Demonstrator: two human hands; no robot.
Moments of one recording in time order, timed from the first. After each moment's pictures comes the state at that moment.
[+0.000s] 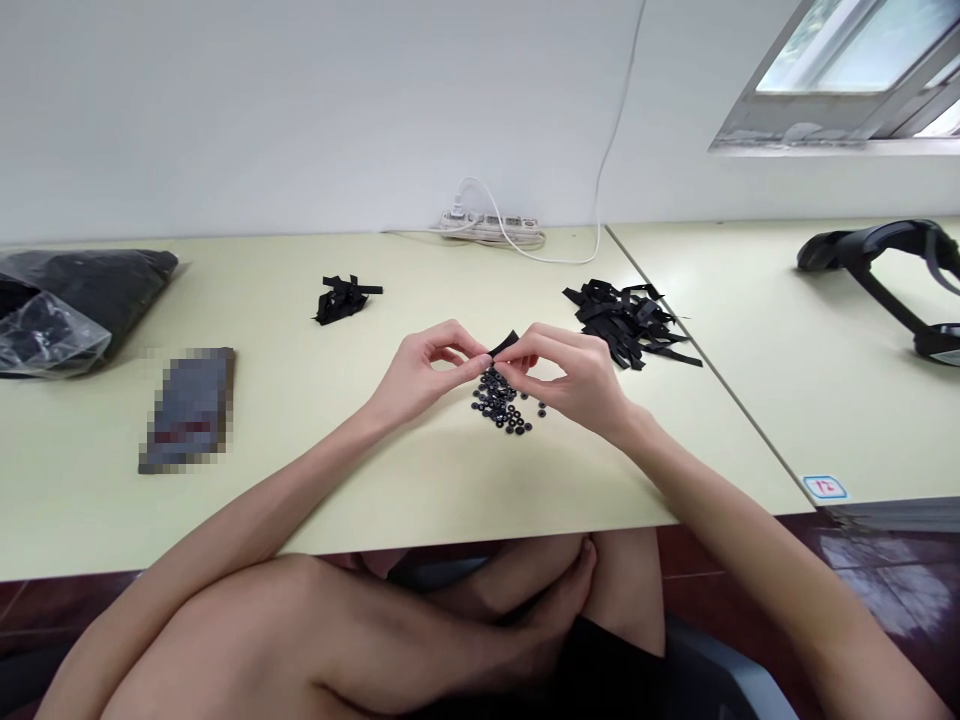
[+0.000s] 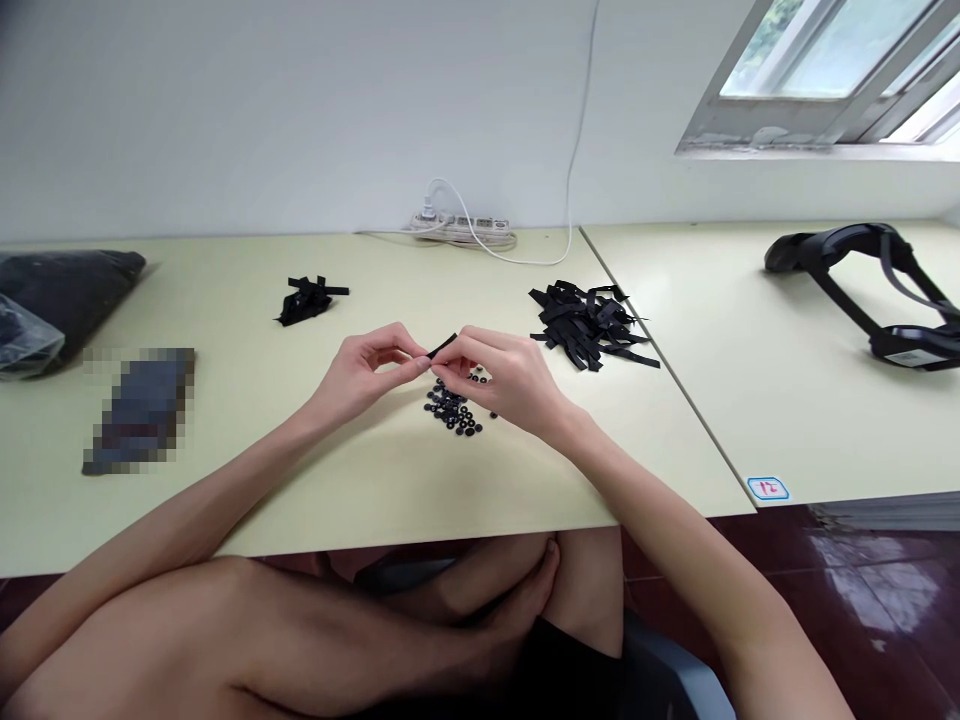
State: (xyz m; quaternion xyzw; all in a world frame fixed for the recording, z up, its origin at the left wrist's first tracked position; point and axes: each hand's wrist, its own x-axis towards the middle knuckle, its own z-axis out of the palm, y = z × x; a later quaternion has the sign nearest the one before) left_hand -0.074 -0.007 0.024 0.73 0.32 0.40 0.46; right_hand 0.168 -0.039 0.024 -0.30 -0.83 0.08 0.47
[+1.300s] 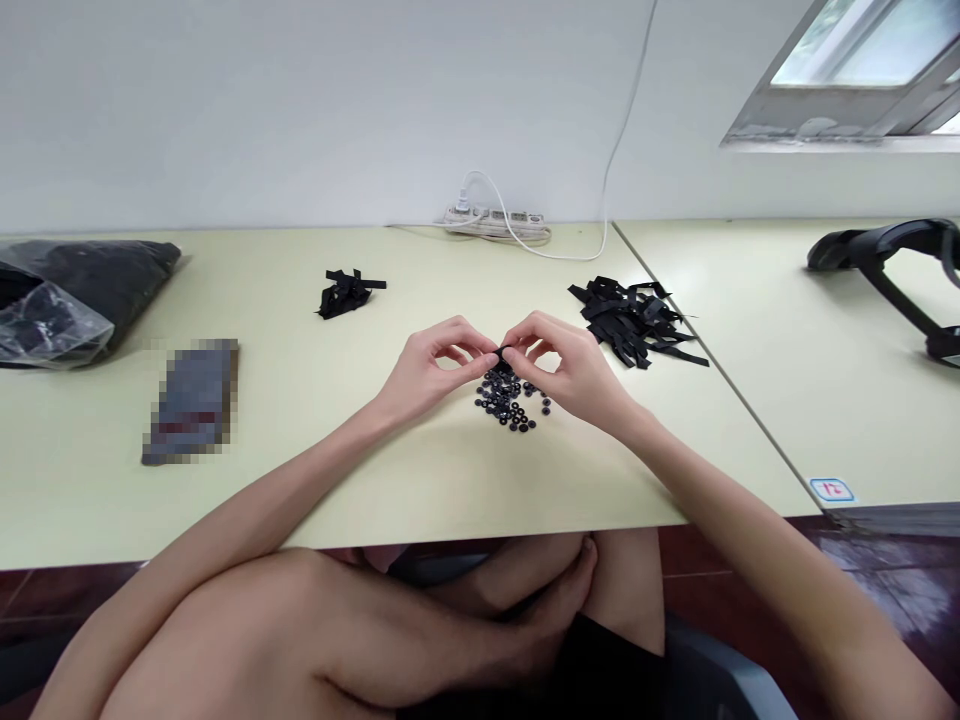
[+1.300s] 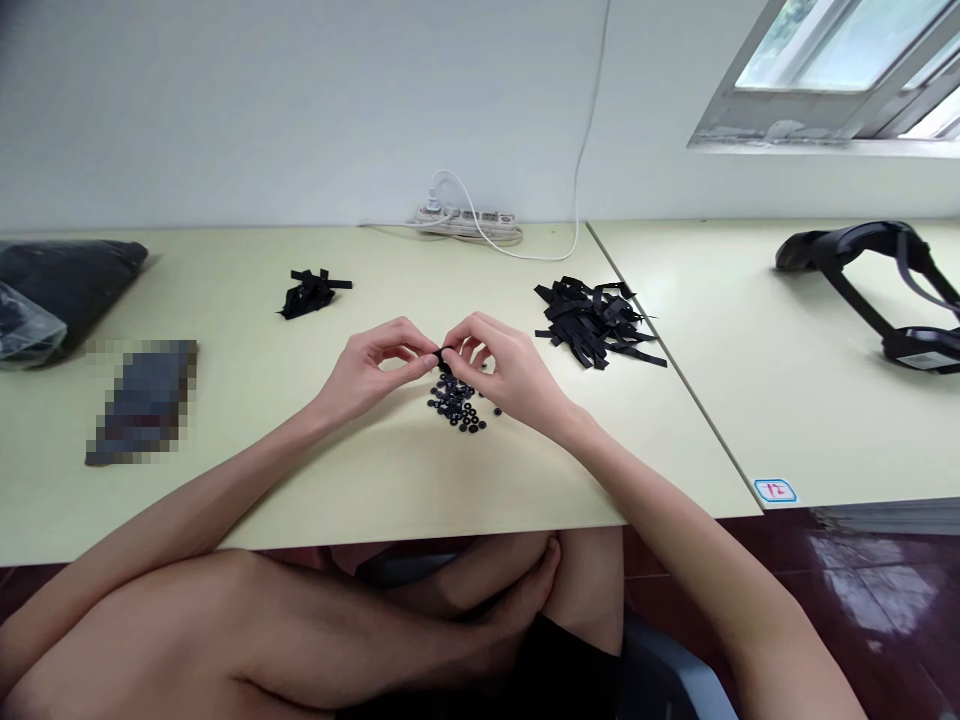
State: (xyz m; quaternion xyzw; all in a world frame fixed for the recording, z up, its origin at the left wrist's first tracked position) left_hand -0.074 -0.009 0.022 0.74 0.32 0.41 0.43; right_hand 0.167 -0.034 0.019 -0.37 -0.78 0.24 0.45
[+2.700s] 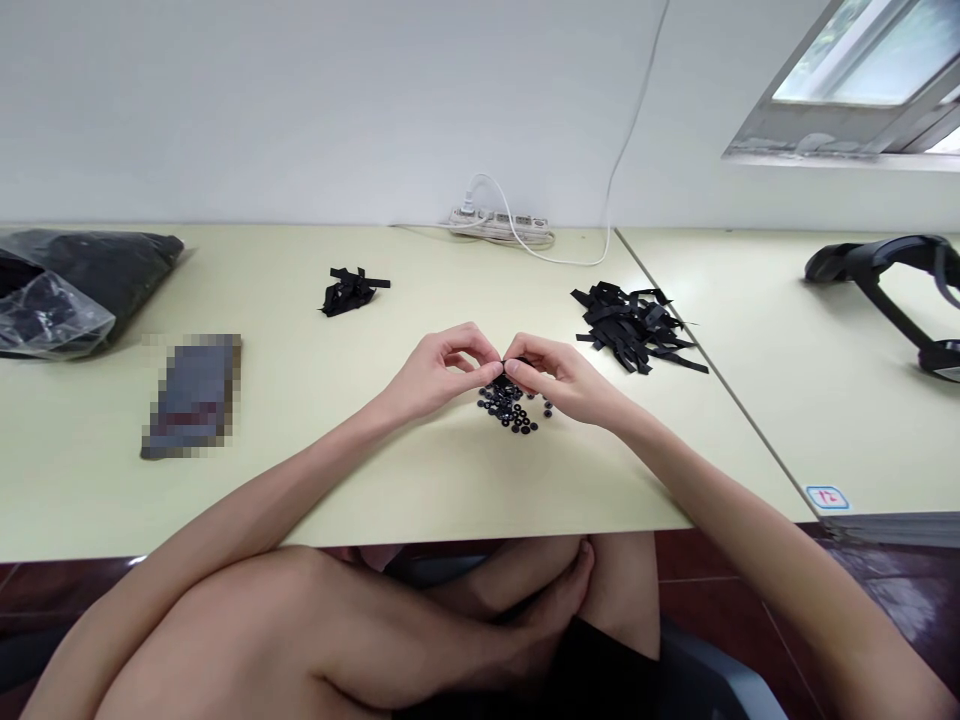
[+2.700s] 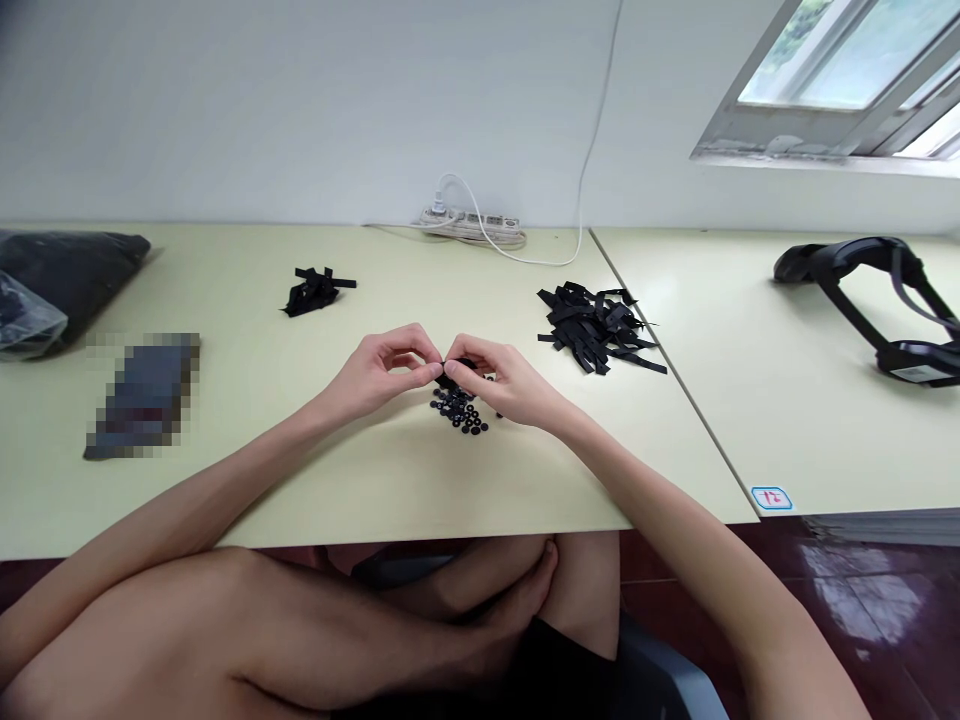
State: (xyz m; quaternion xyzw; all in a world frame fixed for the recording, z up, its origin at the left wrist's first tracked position) left_hand -0.072 -0.008 0.024 0.73 0.31 0.37 0.48; right_hand 0.168 -0.035 0.024 -0.34 -0.75 0.44 0.37
